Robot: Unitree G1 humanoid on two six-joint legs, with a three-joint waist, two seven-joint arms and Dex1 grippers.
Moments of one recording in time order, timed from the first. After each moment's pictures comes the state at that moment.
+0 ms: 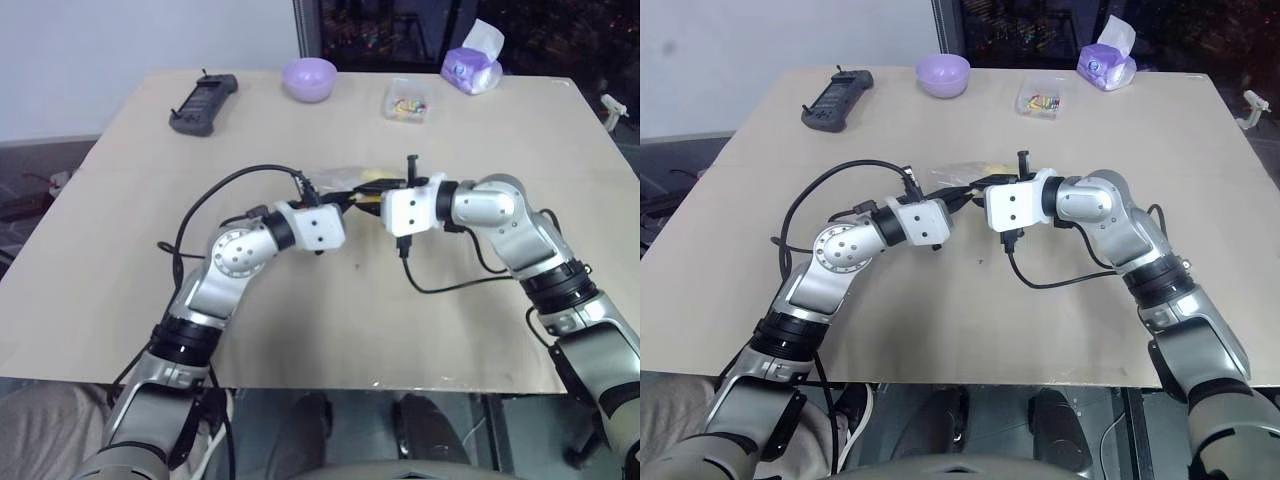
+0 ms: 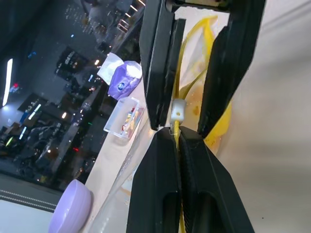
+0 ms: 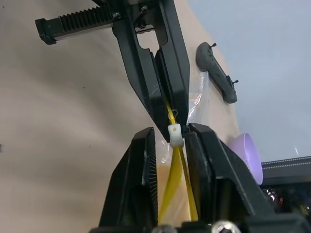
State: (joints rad) left arm -0.54 0.52 -0.21 0.03 0.27 -0.28 -0.61; right arm -0.86 -0.50 0.38 0.18 -0.28 -0.32 0.86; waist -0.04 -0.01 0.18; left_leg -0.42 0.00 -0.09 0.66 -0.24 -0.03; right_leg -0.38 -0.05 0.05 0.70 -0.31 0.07
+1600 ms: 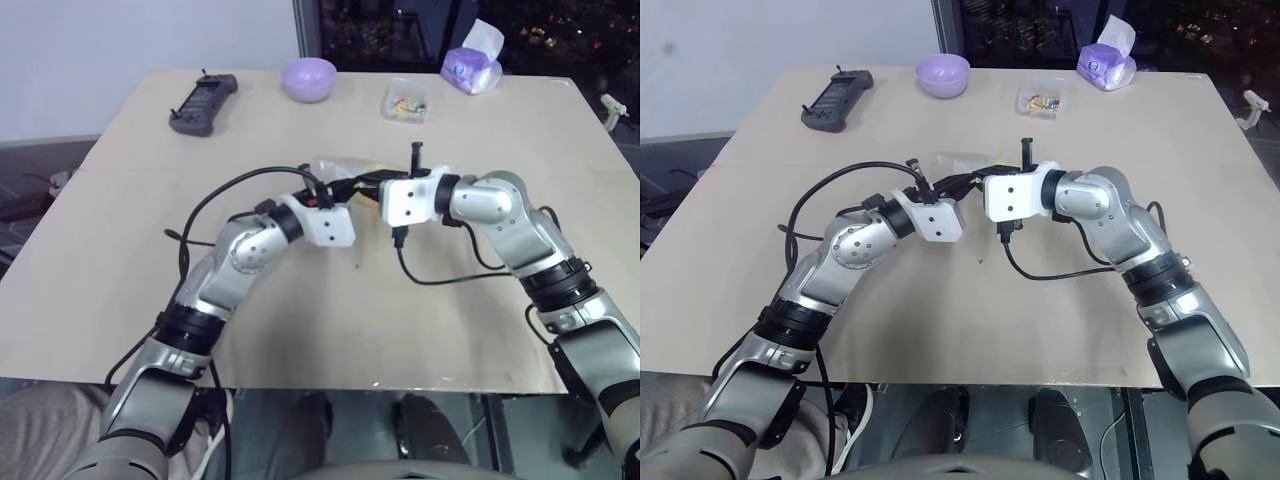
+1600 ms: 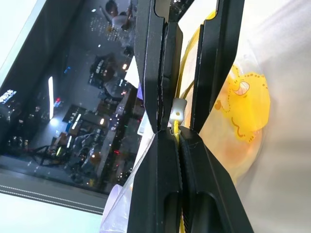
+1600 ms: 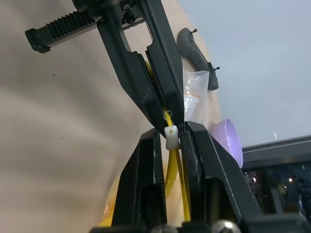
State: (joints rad) left arm -0.61 0.55 -0.27 0.13 0.43 -0.34 -0.38; right arm -0.86 -0.52 0.38 0.17 -0.32 -0.25 0.78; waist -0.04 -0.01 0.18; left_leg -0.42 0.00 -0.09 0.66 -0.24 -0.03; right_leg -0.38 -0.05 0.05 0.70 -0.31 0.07
